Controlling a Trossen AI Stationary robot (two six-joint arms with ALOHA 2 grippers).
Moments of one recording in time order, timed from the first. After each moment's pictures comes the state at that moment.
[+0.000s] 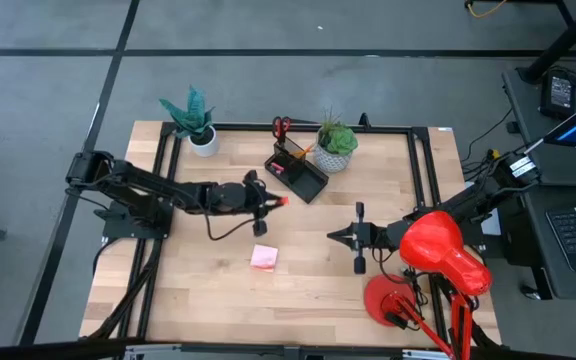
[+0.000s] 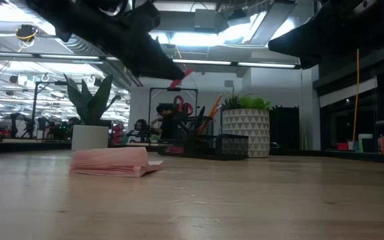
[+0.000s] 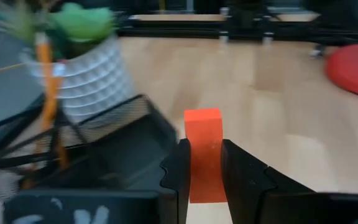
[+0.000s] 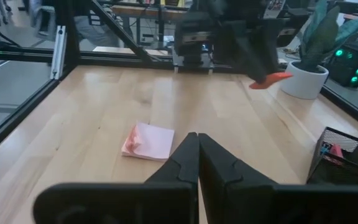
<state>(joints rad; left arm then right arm) -0.05 1.40 0.66 0.34 -0.30 -0.07 0.46 1.28 0.39 0.69 0.52 0.04</state>
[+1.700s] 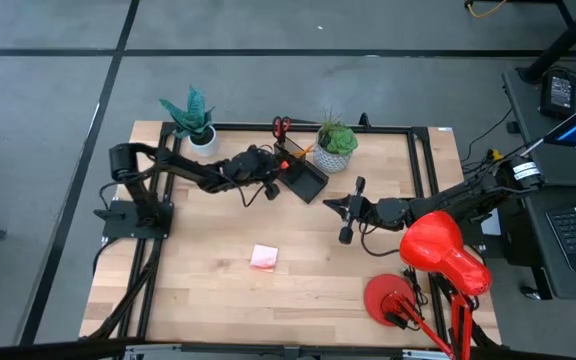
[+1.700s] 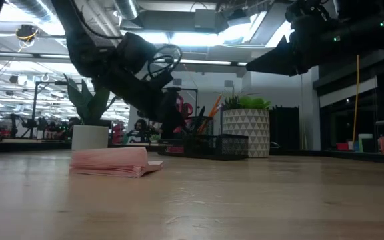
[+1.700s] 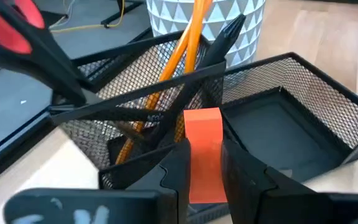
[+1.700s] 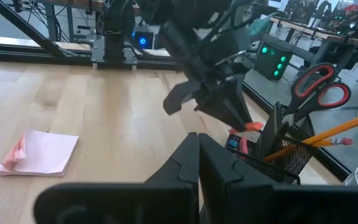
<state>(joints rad) 0.33 1.73 0.66 0.62 -0.21 -0.04 0.21 1.28 0.39 0.71 0.53 -0.06</state>
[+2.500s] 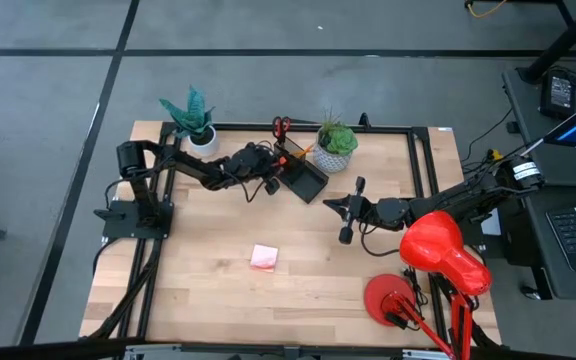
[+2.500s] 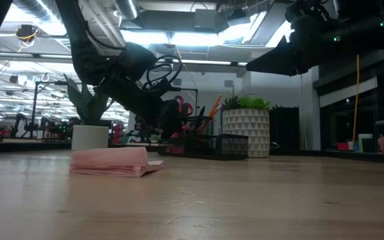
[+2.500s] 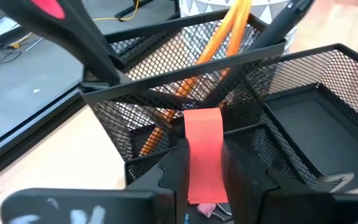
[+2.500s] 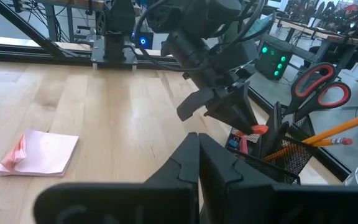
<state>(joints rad) 0.39 1.79 0.66 0.68 -0.21 -0.06 0.21 1.28 0.39 0.71 0.53 -0.06</state>
